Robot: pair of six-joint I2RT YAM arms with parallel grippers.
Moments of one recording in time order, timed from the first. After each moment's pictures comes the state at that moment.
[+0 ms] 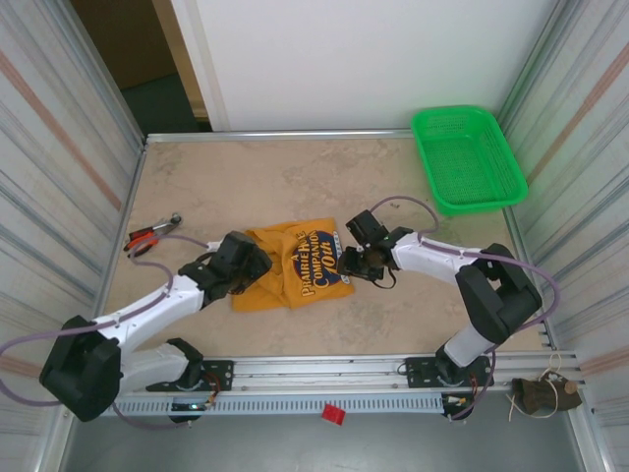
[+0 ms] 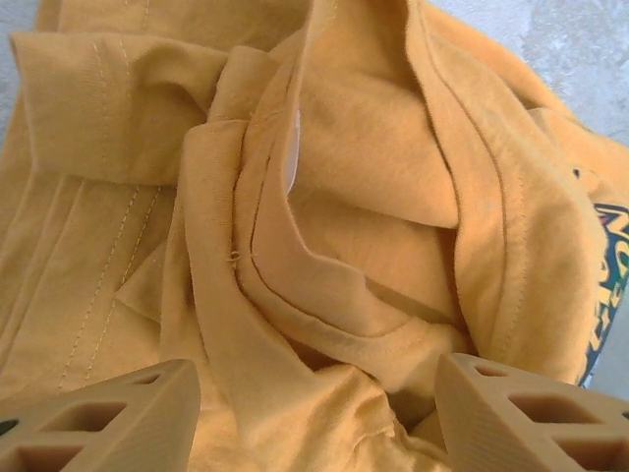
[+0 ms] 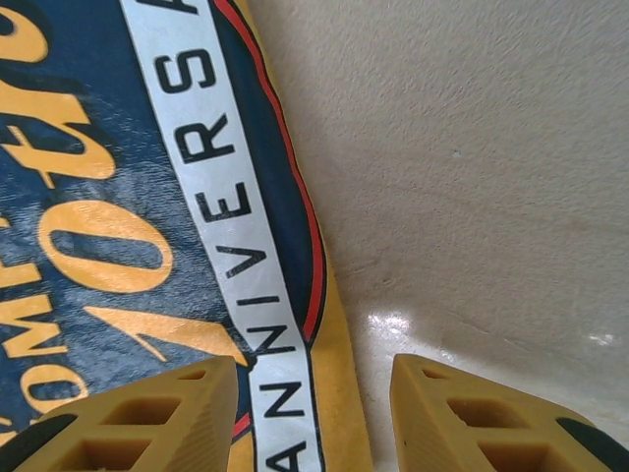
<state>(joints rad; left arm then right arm) -0.60 1.15 0.59 -0.38 -0.12 -1.13 0.66 1.60 0.88 -0.47 -0.14 0.79</state>
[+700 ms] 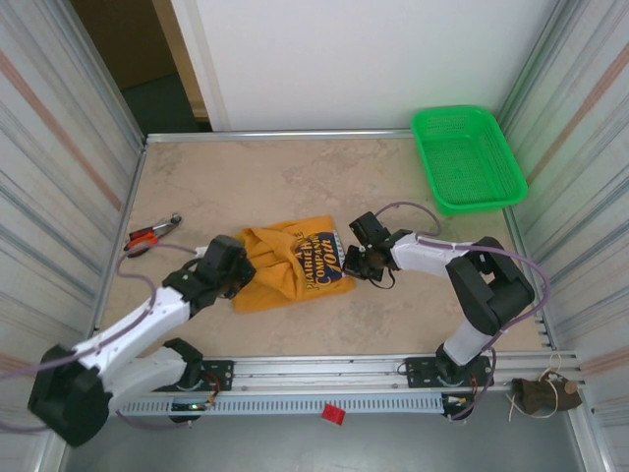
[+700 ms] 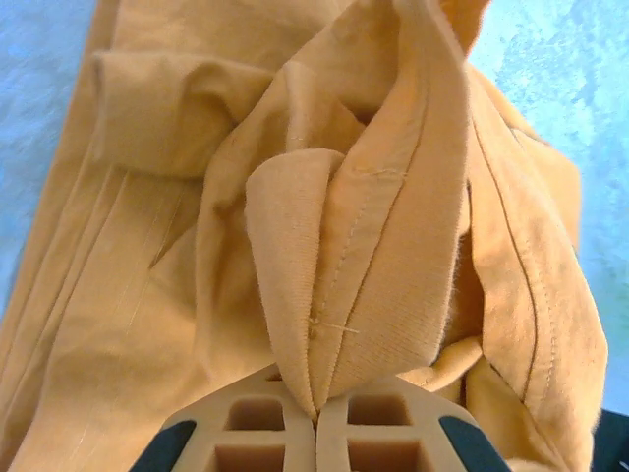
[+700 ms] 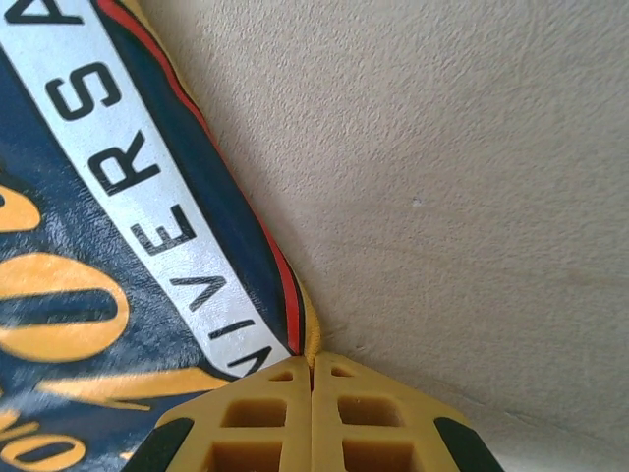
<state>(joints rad) -0.58 0.91 0.52 -0.49 -0.11 -1.21 0.62 1.65 0.84 -0.35 -0.17 0.88</state>
